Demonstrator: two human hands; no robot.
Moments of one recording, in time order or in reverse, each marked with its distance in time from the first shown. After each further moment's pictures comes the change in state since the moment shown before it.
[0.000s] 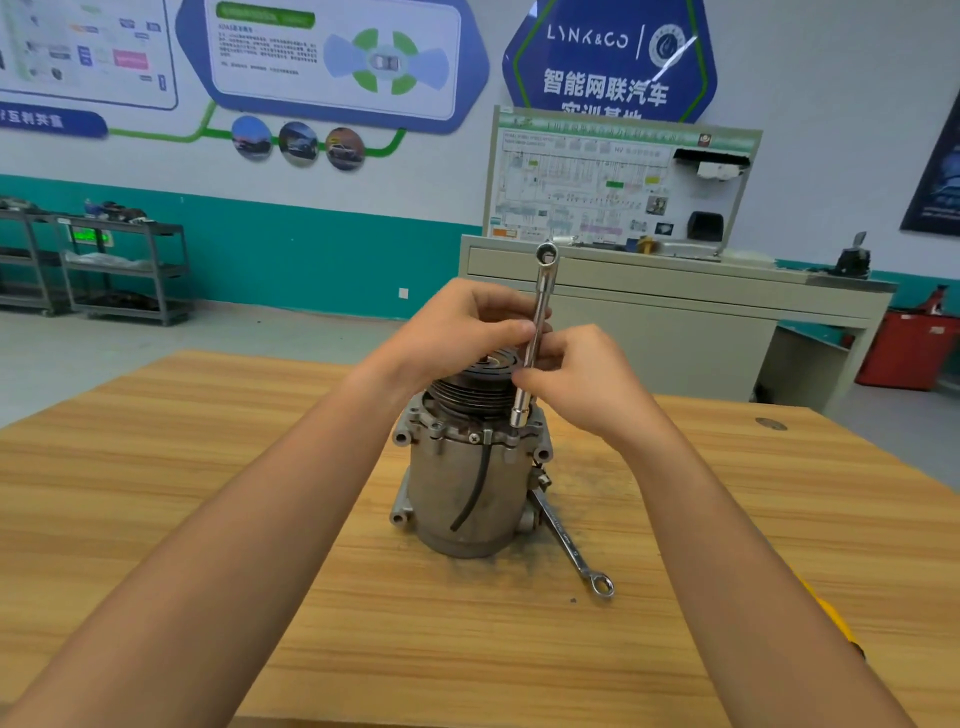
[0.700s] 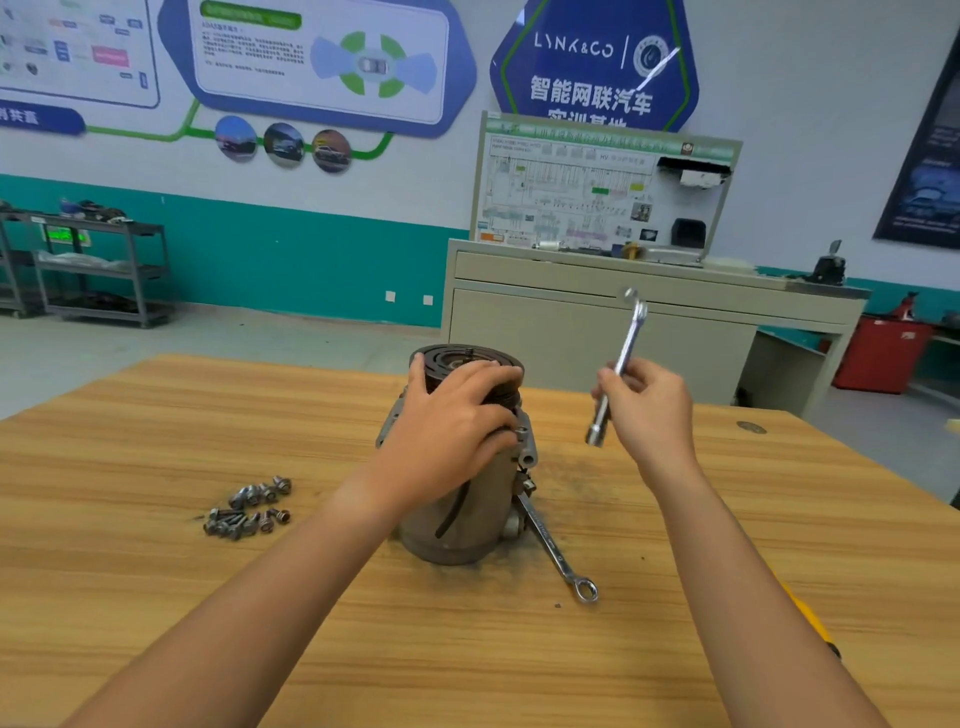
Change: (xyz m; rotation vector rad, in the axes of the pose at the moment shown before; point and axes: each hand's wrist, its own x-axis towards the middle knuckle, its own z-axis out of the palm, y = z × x) left_hand -0.041 -0.058 0.034 0.986 0.028 0.293; right_hand -0.008 0.069 -0.005 0.343 0.435 0.233
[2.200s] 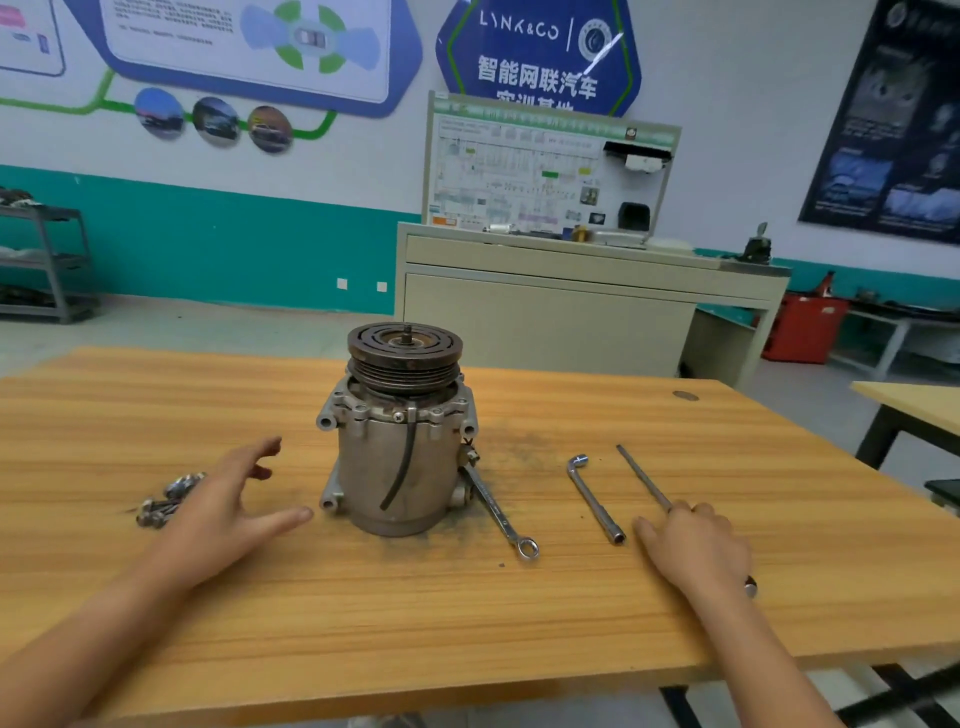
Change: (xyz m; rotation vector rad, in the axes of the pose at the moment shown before) left_hand -0.133 -0.086 0.030 -0.457 -0.072 -0.604; right_hand -0.055 0.140 -0.094 -1.239 -0.128 0.334
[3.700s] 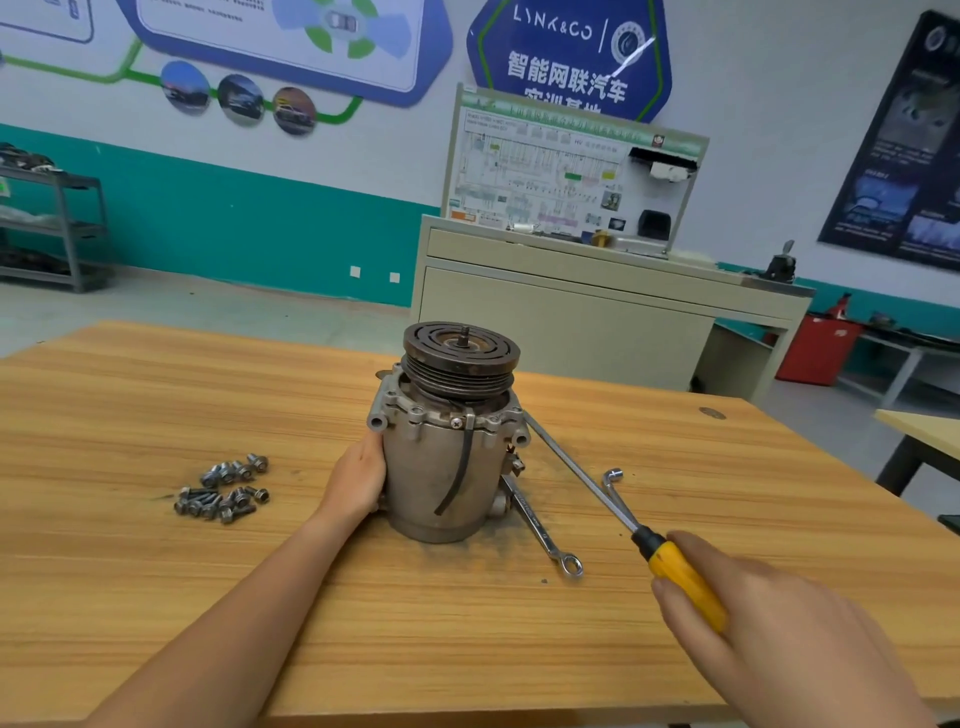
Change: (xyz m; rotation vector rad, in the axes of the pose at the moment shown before) left_hand 0.063 0.031 0.079 -0.356 0.025 -0.267; right_hand -0.141 -0.040 -0.136 -0.074 -0.050 -0.511
